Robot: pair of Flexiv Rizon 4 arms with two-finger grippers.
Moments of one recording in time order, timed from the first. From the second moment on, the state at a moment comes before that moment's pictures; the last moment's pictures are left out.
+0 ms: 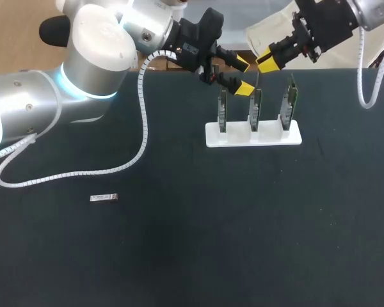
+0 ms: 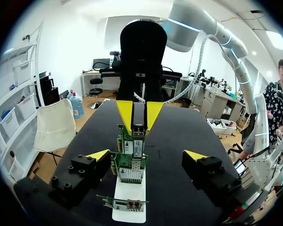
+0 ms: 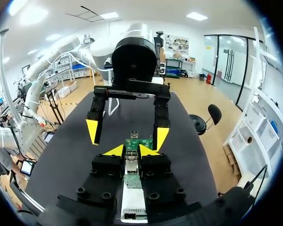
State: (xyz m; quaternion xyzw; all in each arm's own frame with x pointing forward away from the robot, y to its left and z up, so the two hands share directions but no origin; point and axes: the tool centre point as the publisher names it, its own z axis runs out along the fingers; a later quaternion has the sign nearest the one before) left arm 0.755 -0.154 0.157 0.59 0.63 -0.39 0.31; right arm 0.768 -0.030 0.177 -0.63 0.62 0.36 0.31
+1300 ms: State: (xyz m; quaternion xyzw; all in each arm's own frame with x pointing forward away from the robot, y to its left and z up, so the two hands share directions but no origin) left arm 0.755 -0.154 0.157 0.59 0.63 -0.39 0.31; right arm 0.769 -0.029 0.175 -0.63 0.62 0.36 0.31
